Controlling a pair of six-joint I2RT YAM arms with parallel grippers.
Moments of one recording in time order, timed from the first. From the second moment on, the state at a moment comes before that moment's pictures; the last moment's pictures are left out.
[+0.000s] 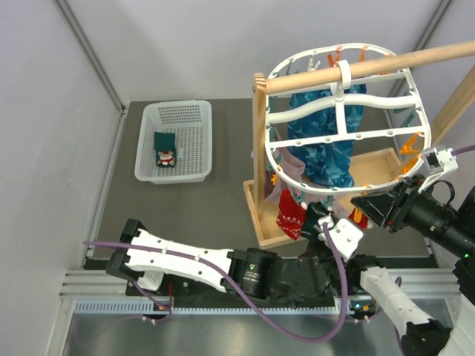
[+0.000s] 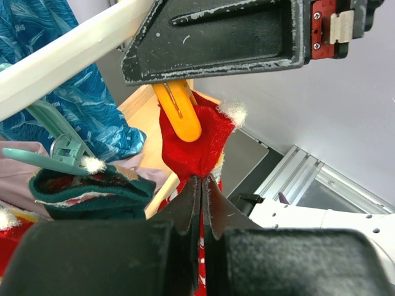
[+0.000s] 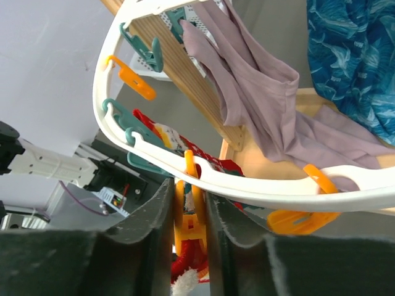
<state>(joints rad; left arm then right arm) -1.79 1.68 1.68 -0.06 -0.93 -0.16 0.16 0.73 1.75 -1.35 -0.46 0.35</state>
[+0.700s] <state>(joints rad) -1.79 1.58 1.58 -0.02 -1.02 -0.16 0.16 0.73 1.86 -1.36 -0.50 0.35</state>
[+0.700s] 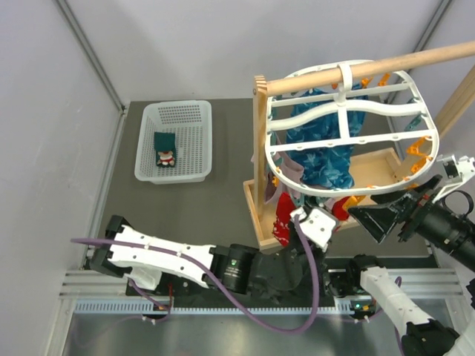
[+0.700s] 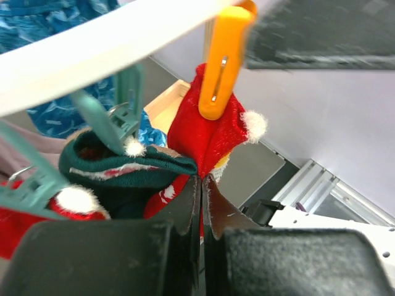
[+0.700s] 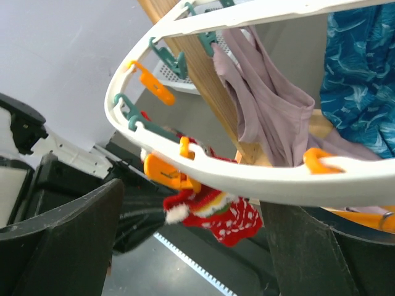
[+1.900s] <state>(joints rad) -1.79 1.20 1.33 -0.02 -0.97 -0.24 0.17 0.63 1.93 -1.35 -0.42 0.34</state>
